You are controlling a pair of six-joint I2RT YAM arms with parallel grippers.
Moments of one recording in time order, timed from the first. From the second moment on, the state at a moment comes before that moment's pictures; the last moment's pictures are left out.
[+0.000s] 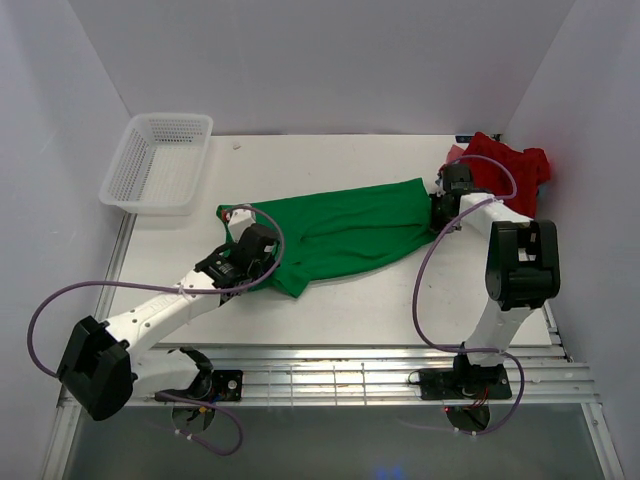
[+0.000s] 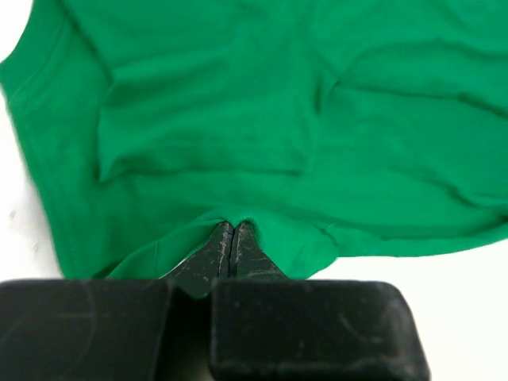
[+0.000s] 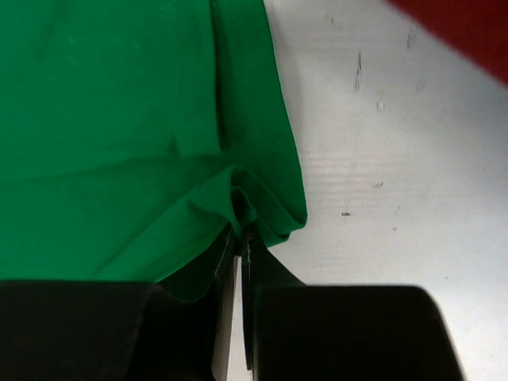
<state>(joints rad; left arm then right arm) -0.70 1.15 0.74 -0.41 -0.49 -0.87 0.07 1.80 1.16 -0.43 0.03 0.12</state>
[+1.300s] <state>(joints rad) -0.30 1.41 0.90 -0.18 -0.14 -0.61 0.07 2.11 1.69 -0.60 -0.02 0.07</state>
